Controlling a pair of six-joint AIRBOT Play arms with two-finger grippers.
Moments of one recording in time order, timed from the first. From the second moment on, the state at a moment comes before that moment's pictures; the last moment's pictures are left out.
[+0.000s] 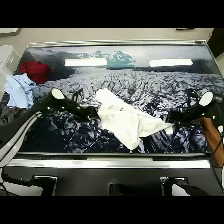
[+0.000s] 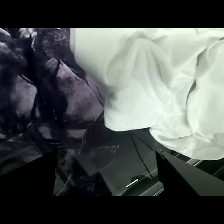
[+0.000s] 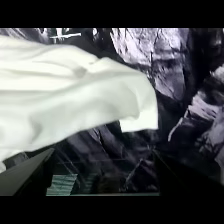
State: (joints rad) left arm -0.26 -1.68 1.23 0.77 -1.18 -1.47; right arm -0.17 -1.26 1.04 -1.40 1.29 1.56
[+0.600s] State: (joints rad) left arm -0.37 -1.76 1.18 0.56 -0.96 -1.39; right arm -0.17 -1.34 1.01 -1.42 1.19 1.59
